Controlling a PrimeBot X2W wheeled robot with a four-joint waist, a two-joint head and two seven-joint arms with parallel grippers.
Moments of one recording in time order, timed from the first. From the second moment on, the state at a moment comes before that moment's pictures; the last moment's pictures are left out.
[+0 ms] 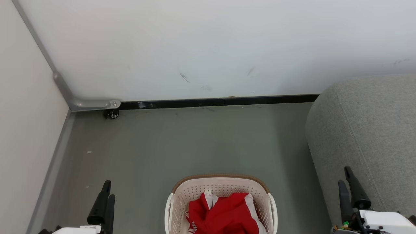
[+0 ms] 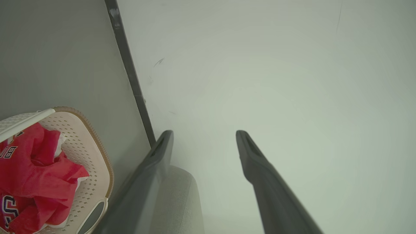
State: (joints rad) left arm 0.00 0.02 0.04 0.32 -1.59 -0.12 0.05; right arm 0.02 -0.03 -0.08 0.33 1.59 0.12 0.06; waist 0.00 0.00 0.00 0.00
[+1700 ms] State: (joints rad) left arm 0.00 0.12 -0.17 0.14 -0.63 0.00 -0.12; right arm -0.02 -0.05 0.02 0.33 0.75 0.12 -0.12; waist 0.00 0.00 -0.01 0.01
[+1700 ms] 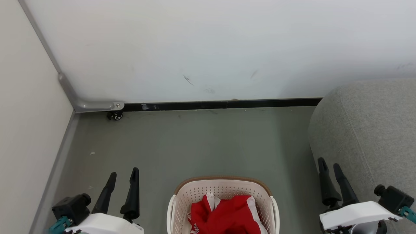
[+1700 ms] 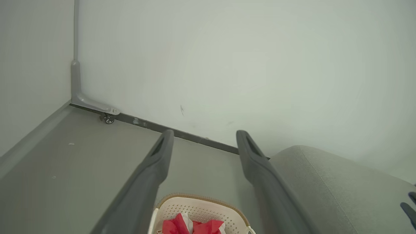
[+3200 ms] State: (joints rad) left arm 0.04 0.11 -0.24 0.15 -0.13 0.16 -0.25; right arm -0.05 -0.04 0.03 0.37 0.19 0.12 -0.15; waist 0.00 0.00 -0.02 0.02
